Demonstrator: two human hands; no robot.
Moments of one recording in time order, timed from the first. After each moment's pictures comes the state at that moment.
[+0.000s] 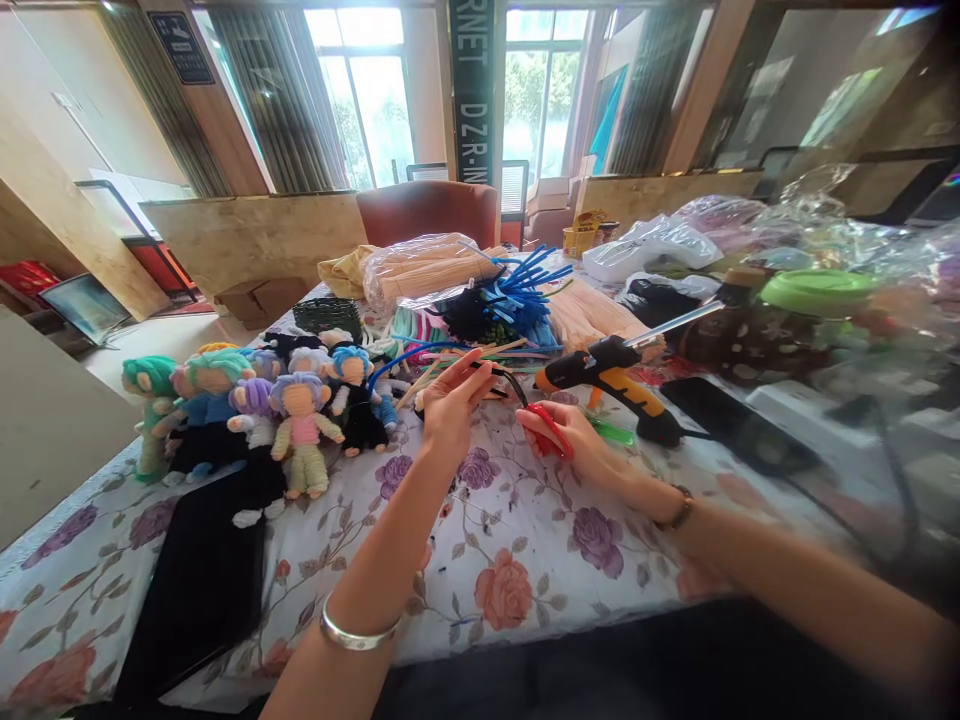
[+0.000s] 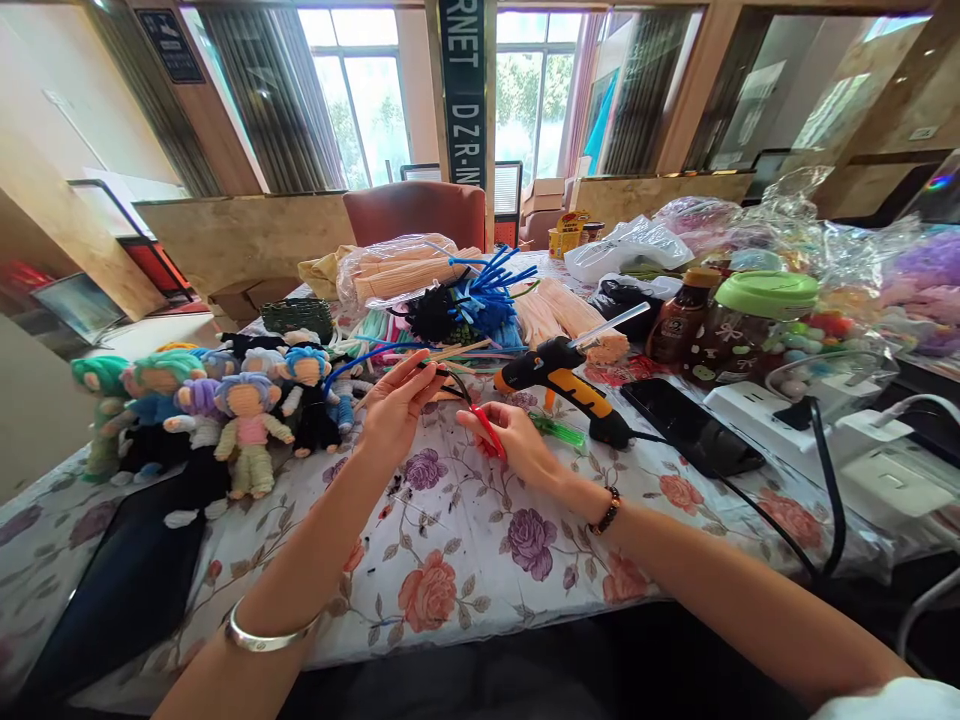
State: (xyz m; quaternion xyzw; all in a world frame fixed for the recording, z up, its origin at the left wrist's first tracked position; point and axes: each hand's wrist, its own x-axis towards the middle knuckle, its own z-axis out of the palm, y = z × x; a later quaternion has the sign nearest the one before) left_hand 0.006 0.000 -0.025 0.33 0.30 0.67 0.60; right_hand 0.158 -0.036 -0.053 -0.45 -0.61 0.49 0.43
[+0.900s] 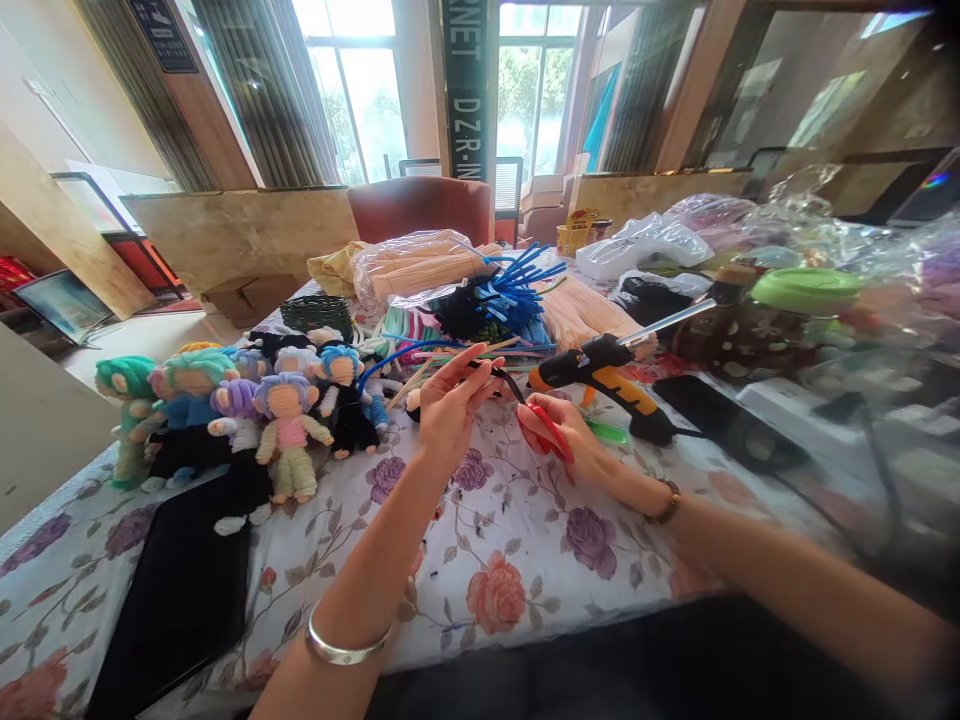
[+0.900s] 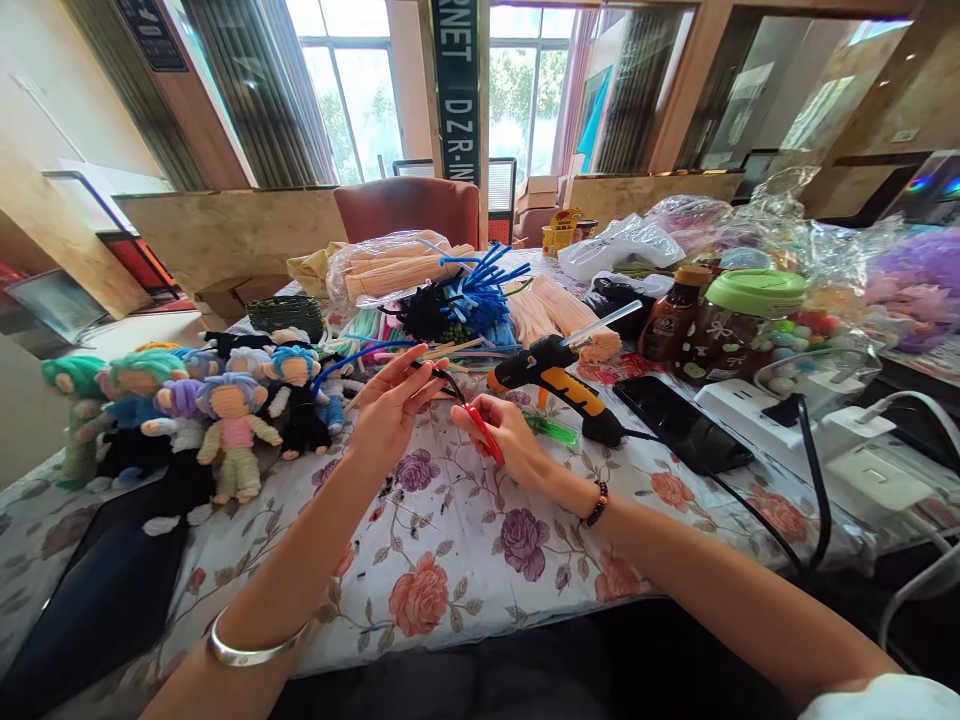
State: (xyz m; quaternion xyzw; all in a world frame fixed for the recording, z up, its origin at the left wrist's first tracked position) left_hand 0.011 -0.005 -0.021 0.39 0.28 0.65 0.59; right_hand 0.159 -0.034 -0.053 -0.42 -0.63 0.46 0.45
